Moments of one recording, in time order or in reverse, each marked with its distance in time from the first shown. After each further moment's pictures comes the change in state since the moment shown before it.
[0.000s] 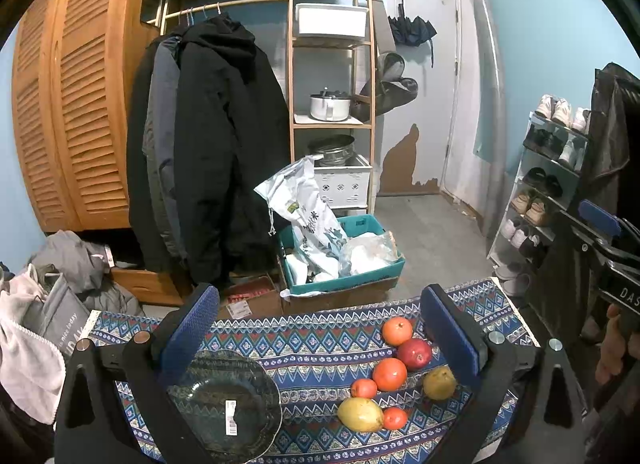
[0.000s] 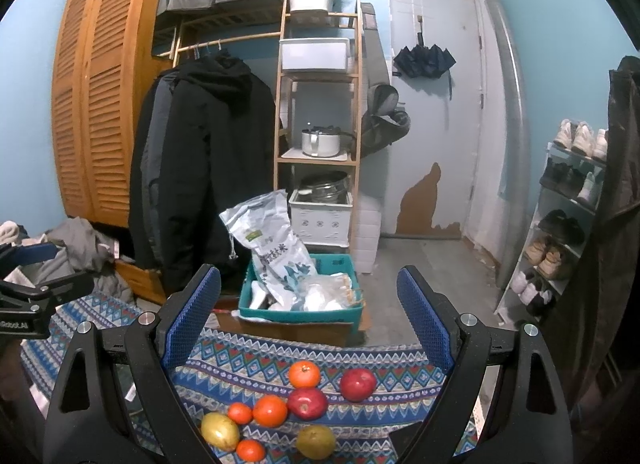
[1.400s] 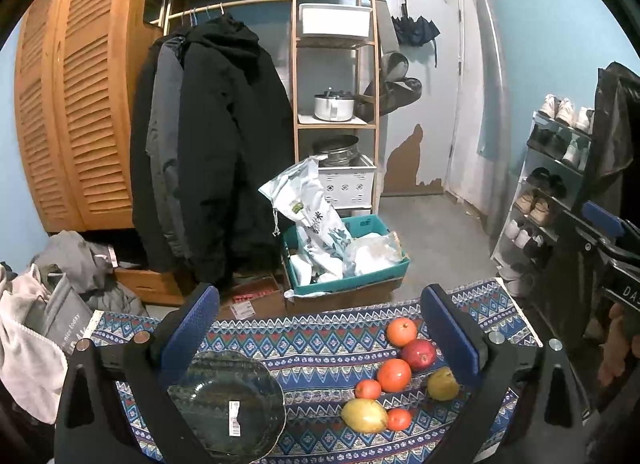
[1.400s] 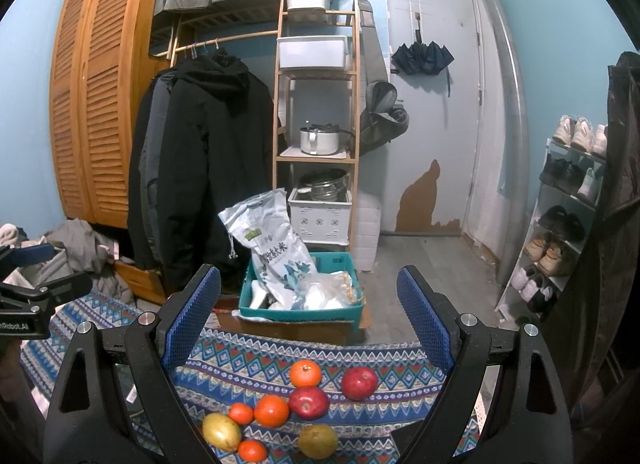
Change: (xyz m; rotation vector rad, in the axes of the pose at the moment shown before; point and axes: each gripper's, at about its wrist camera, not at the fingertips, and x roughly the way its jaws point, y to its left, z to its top) left arm 0.003 0.003 0.001 -0.003 0.001 0.010; right arm 0.002 -0.001 0.001 0.010 0.007 -0.005
